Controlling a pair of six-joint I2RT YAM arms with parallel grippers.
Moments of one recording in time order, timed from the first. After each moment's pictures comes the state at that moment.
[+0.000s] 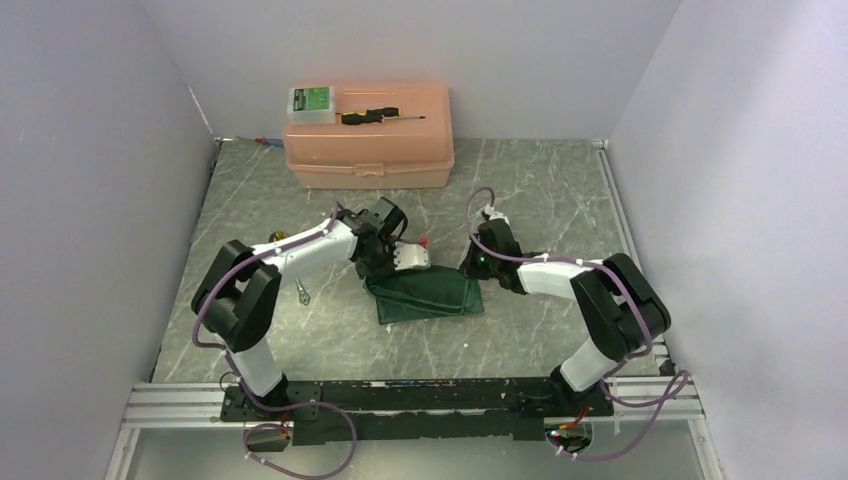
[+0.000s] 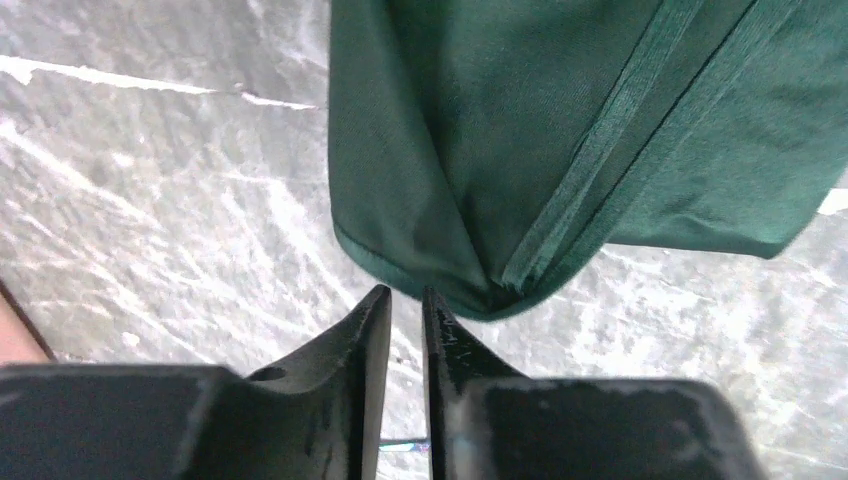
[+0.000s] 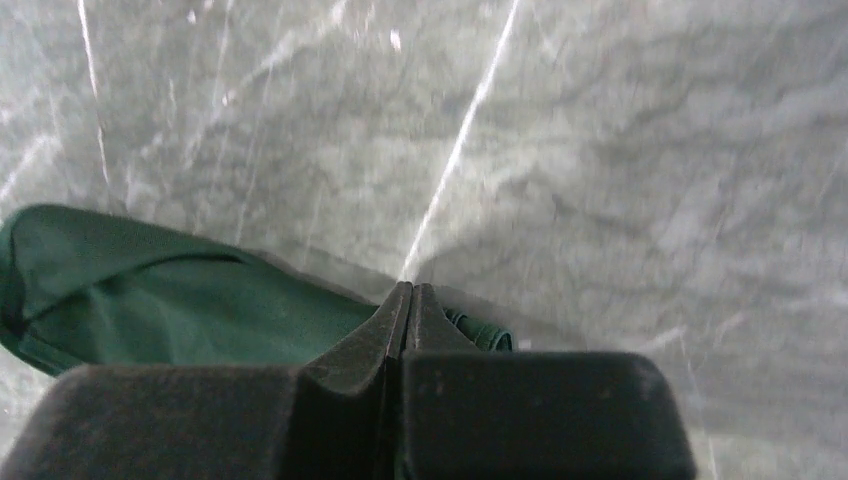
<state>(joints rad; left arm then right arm) -0.67 1.73 1.18 -0.68 0.01 0.82 0.48 1.62 0.68 0.17 -0.03 0.60</state>
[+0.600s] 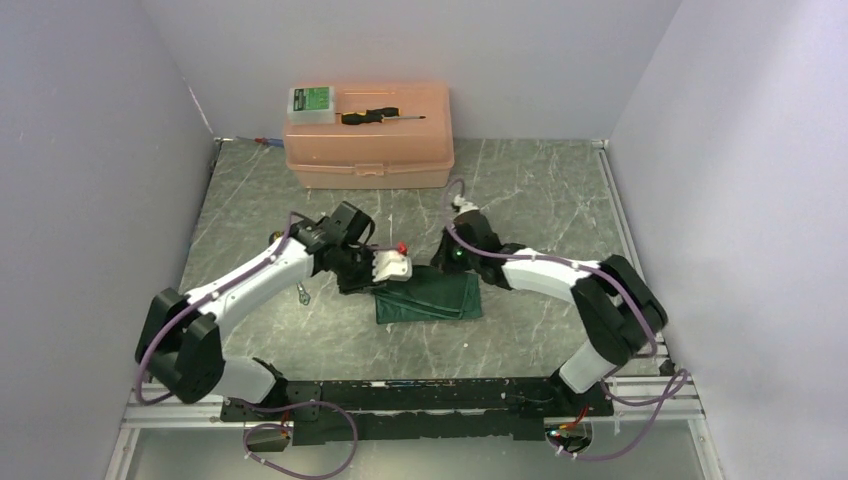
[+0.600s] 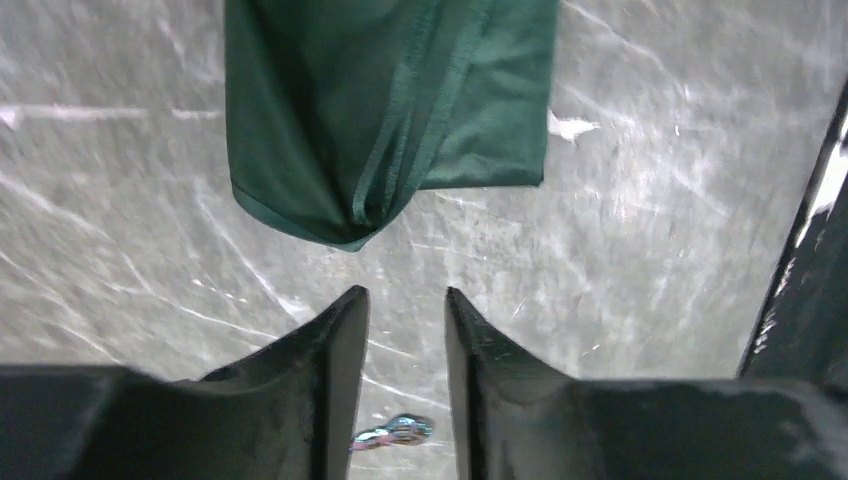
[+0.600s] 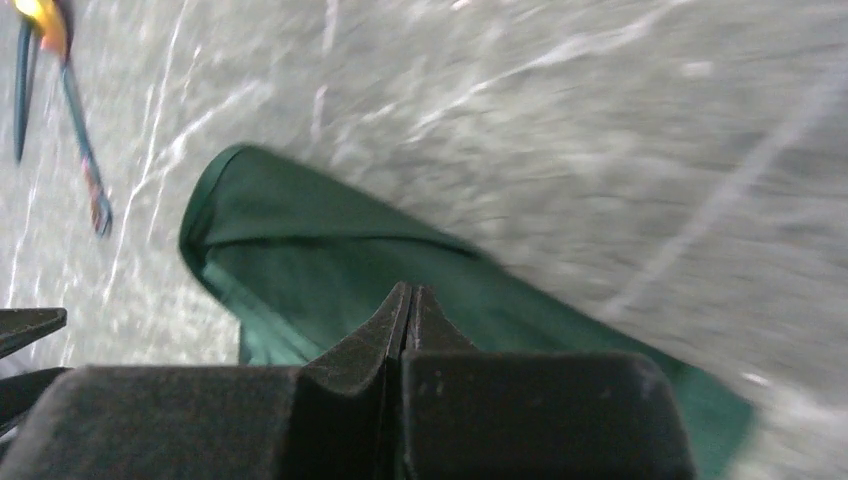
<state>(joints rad) -0.62 1.42 1.06 -0.79 0.29 0.82 0.61 1.55 0.79 0.06 -0.04 0.62</state>
